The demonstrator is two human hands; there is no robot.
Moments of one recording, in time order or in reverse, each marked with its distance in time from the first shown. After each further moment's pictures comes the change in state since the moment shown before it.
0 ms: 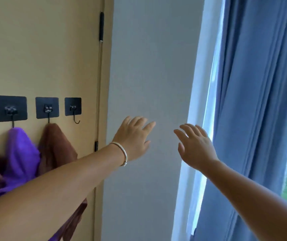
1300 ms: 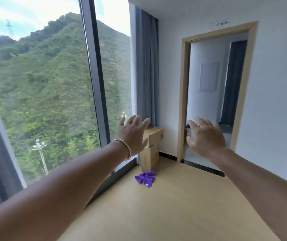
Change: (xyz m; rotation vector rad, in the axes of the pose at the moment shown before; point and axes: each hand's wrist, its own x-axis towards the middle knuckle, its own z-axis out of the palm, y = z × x) left_hand 0.027 0.806 -0.264 -0.864 0.206 0.965; right_hand -0.569 0.292 -0.594 -1.066 -0.608 1.183
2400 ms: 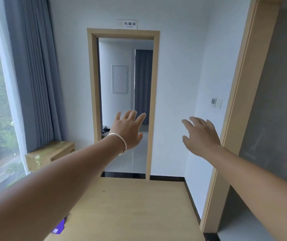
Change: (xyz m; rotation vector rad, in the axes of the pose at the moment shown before) left_hand 0.380 0.191 0.175 -0.317 0.221 0.445; right_hand 0.127 0.275 0.115 -0.425 -0.164 0.458
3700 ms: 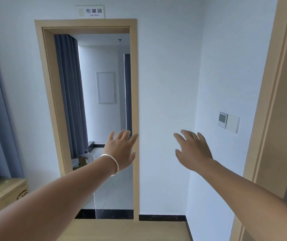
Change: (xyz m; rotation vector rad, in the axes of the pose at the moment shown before) left_hand 0.429 0.066 0.322 0.026 -0.113 0.017; right_hand 0.391 0.204 0.321 0.035 -0.031 -0.035
